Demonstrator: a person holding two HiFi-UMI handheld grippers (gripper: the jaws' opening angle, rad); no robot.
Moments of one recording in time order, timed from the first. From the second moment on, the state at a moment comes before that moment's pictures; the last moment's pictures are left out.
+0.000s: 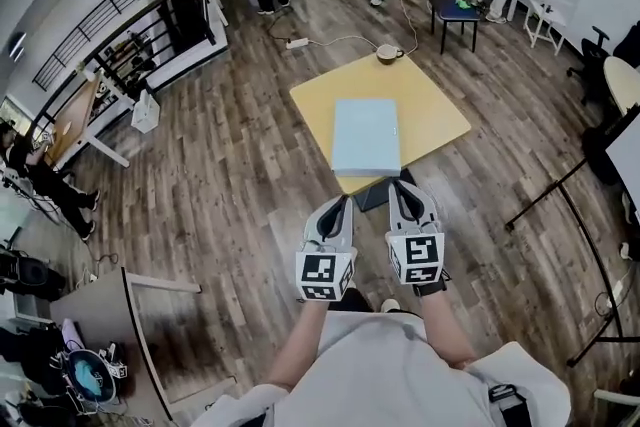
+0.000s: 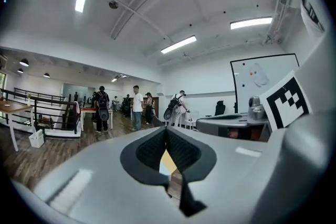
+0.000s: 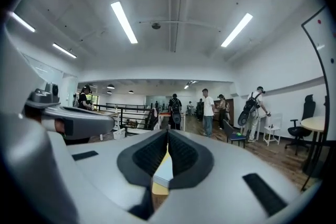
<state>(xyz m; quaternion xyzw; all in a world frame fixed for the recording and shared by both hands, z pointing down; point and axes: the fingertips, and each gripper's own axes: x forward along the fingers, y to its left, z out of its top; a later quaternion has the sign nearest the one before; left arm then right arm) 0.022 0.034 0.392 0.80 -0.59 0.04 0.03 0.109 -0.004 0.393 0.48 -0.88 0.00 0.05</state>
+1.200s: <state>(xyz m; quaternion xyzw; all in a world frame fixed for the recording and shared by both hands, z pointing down) -0.090 -0.329 0.525 0.84 -0.51 0.06 0.16 0.031 -0.326 0.526 0.52 -0.84 0.12 0.15</state>
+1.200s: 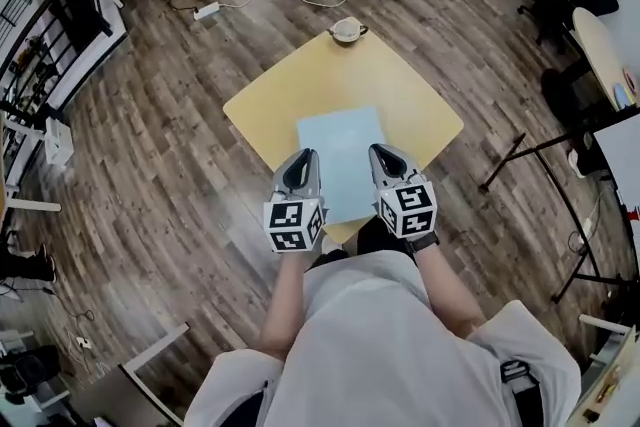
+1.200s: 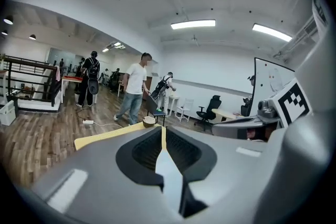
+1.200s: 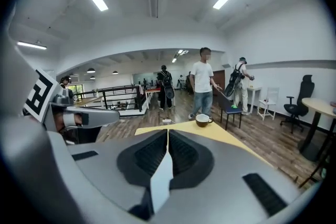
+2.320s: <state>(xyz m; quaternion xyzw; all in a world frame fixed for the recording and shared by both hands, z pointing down) -0.099 -0.348 0.741 0.74 -0.49 0.18 0.43 0.099 -0.377 0.734 0.48 -0.75 0.36 0.26</state>
